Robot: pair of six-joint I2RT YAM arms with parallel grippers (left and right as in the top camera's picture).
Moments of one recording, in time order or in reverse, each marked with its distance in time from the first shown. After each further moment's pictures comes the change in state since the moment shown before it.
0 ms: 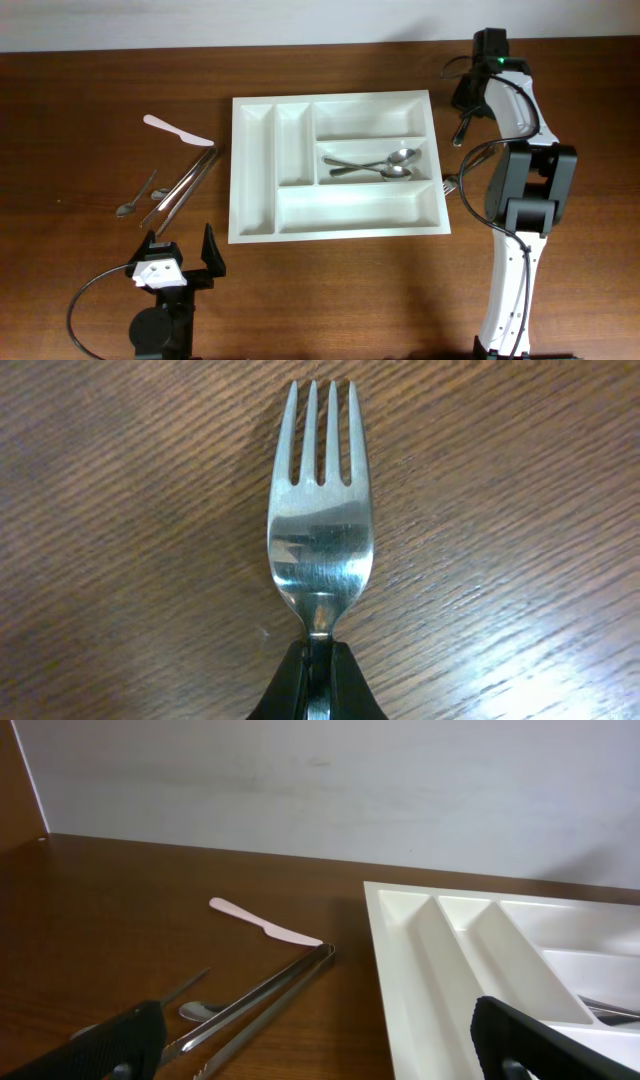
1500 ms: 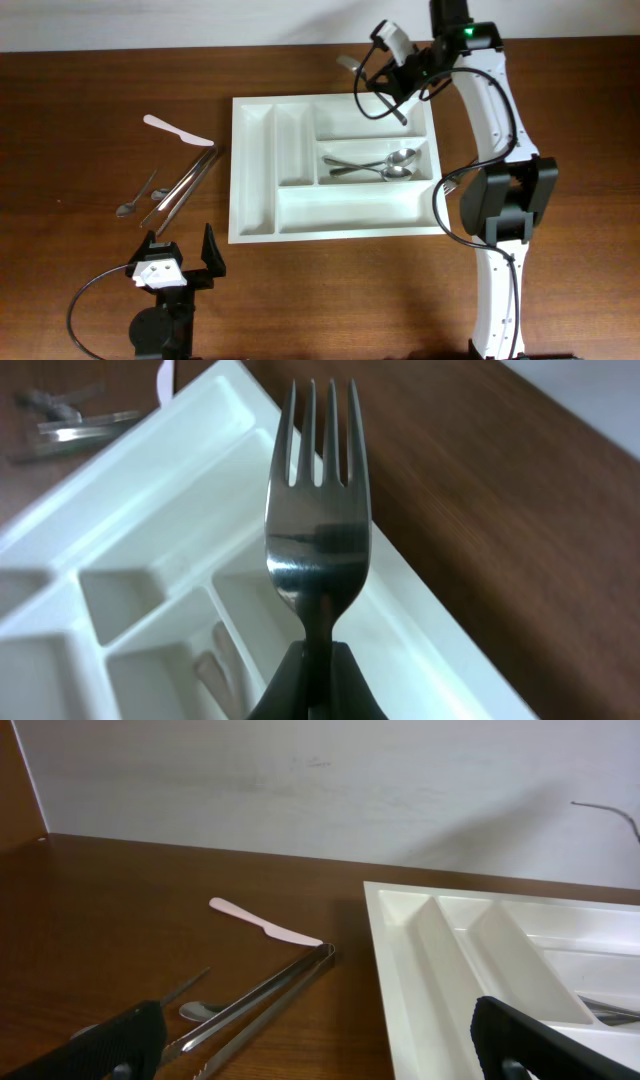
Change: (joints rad) left arm 0.000 0.000 0.000 0.000 0.000 0.000; right arm 0.207 -0.112 0.212 -0.284 -0.882 -1.033
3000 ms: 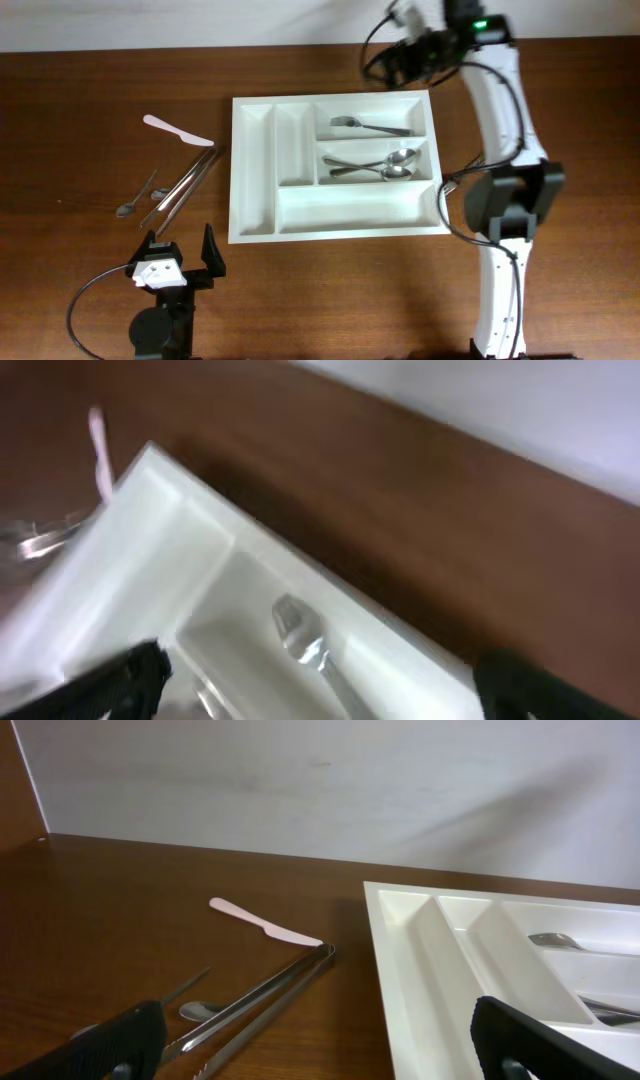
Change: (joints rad) left arm 0.000 0.000 0.000 0.000 0.000 0.000; right arm -0.068 0.019 0.145 0.008 0.066 0.375
